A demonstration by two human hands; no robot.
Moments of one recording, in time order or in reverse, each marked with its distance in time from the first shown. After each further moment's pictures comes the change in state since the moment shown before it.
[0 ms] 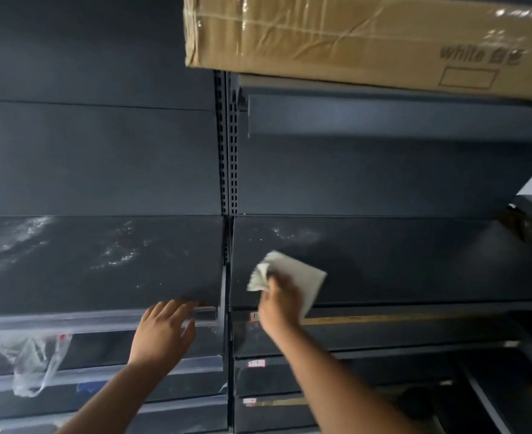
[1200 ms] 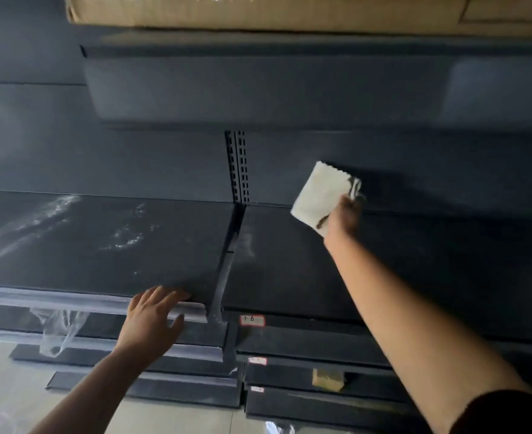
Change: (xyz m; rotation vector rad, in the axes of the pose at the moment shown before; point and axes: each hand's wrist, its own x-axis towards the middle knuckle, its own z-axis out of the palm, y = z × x) left_hand 0.012 0.008 0.009 0.092 -0.106 -0.173; right_hand 0.203 0.012 -0.072 1.077 0.200 0.346
